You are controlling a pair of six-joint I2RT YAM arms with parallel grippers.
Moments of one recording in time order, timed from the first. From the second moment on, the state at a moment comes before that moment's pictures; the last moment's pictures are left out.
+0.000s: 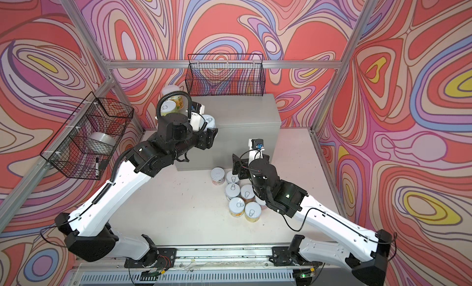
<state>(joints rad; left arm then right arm) -0.71 1.48 1.82 -0.68 -0.27 -0.15 0.91 1.05 1.09 -0.31 0.59 0.37</state>
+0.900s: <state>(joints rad) -0.51 1.84 2.19 -0.83 -0.35 -0.16 0.82 1.25 1.27 -0.26 0.51 0.33</state>
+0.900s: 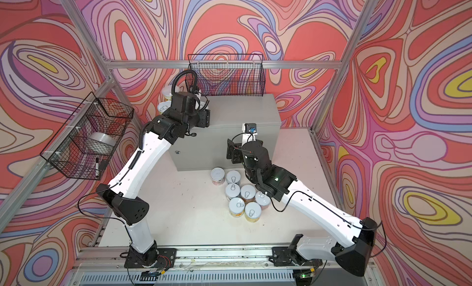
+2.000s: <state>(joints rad) -0.48 1.83 2.25 -0.78 -0.30 -0.17 0.73 1.41 1.46 -0.29 0.27 0.32</state>
